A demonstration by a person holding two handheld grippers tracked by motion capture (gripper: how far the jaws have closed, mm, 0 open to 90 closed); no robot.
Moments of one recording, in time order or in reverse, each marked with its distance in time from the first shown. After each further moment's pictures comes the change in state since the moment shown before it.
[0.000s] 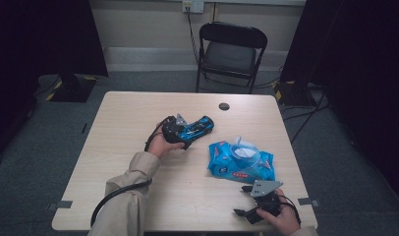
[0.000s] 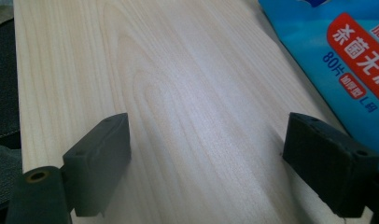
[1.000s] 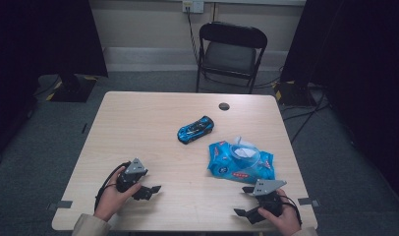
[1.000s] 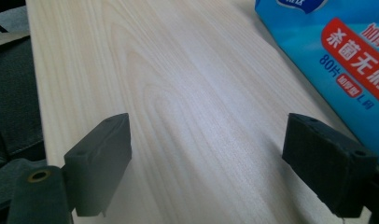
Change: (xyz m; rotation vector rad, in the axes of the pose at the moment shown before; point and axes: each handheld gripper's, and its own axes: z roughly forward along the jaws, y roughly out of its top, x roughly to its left) left arm -0.063 -0.146 -0.127 -0.049 -0.100 -0.163; right arm 0.003 0.002 -0.005 -0.028 0.014 0.070
